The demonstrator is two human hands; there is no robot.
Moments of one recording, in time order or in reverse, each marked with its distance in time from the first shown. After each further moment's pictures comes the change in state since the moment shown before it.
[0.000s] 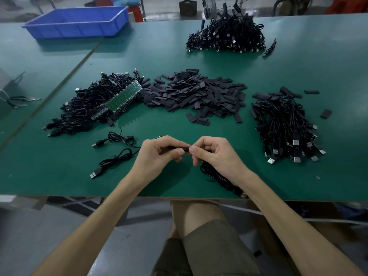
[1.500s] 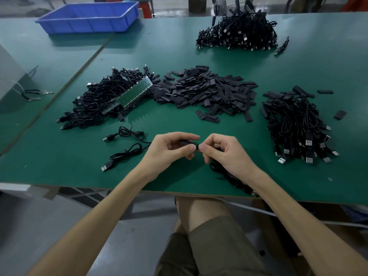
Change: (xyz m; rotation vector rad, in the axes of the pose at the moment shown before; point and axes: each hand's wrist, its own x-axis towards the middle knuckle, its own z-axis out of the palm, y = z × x) left_hand -0.004 -0.001 -0.001 -0.210 -0.036 -0.180; right_hand -0.003 0.005 0.003 -0.083 -0.001 -0.023
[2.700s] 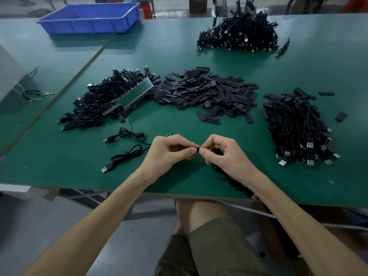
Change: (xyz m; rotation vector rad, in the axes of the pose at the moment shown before) left_hand 0.000 -0.002 0.000 0.086 0.028 0.088; right_hand -0.001 -0.001 0.000 -0.087 0.009 0.026
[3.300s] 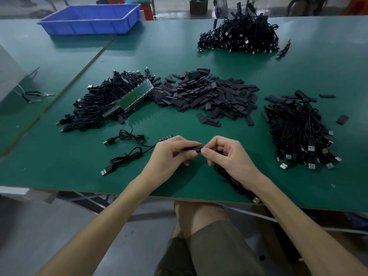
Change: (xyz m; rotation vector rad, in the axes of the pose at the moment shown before) left_hand 0.001 -0.002 0.003 0.298 0.019 0.061; right_hand -0.002 -0.005 -0.002 0.122 0.022 0.006
